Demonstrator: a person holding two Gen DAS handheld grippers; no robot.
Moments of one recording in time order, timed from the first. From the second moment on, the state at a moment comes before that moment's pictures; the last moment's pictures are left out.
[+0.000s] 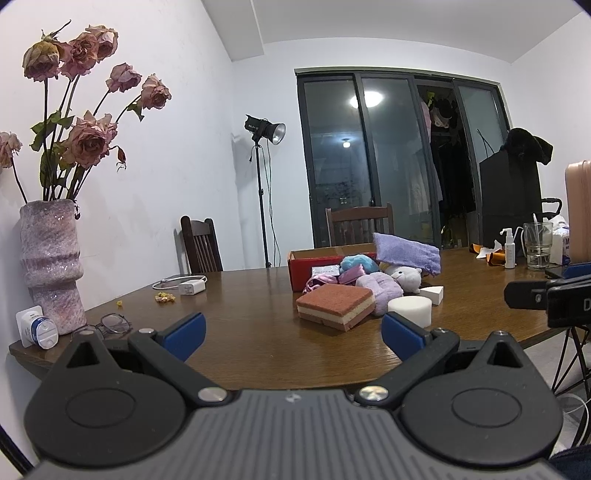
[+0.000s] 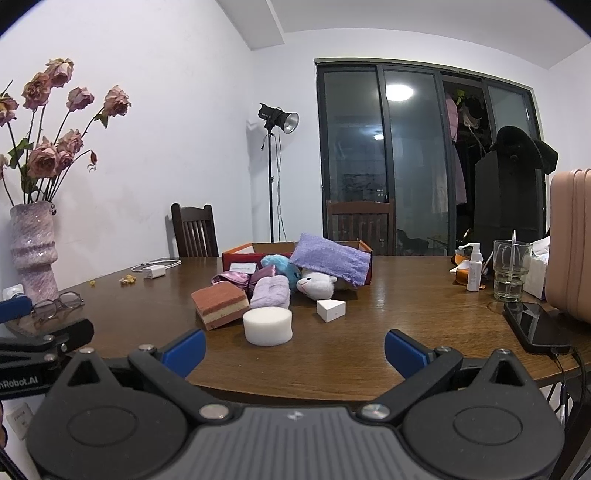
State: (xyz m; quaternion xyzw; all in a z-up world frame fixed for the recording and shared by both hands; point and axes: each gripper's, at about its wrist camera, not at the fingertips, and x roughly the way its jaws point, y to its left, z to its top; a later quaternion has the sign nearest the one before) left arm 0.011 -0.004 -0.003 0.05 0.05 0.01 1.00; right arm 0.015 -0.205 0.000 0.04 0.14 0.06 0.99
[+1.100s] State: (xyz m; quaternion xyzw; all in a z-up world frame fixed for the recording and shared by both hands) left arm 0.260 0.026 0.017 -0.03 0.23 -0.07 0.97; right arm 0.235 -0.208 -0.013 0.13 0.27 0.19 0.94
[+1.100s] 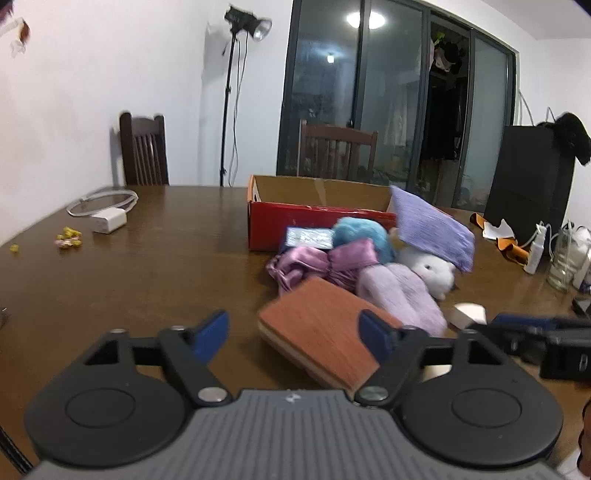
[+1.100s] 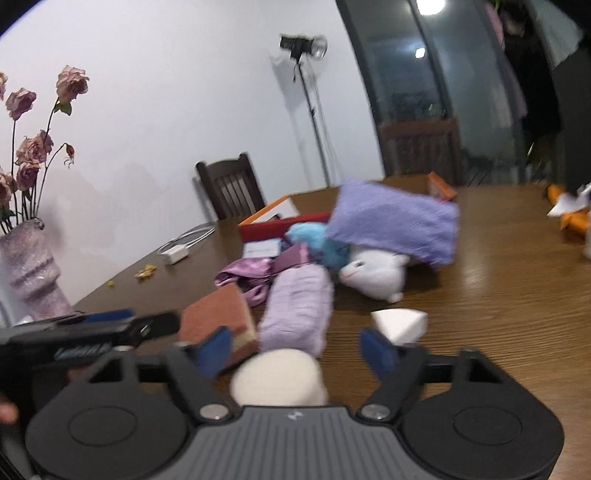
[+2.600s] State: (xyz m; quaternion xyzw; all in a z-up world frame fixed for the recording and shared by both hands) left arm 0.350 0.070 0.077 -0.19 0.25 -0.22 0.93; right arm 0.331 -0.174 0.048 0.13 0.27 0.25 0.92
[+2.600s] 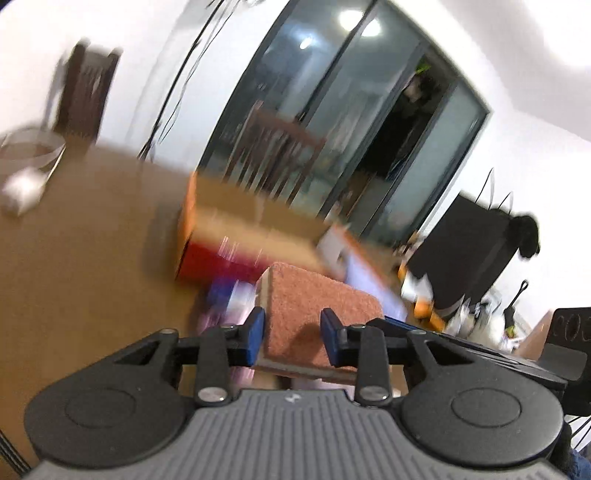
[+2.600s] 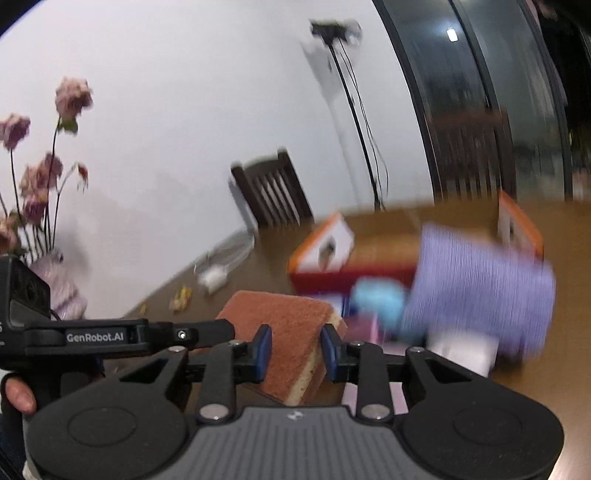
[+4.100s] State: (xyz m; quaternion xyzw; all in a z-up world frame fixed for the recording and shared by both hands) left arm 0.543 0.034 0.164 -0.06 0.26 -0.13 0.95; right arm 0.597 -0.260 0.147 0.14 0.31 0.14 0.93
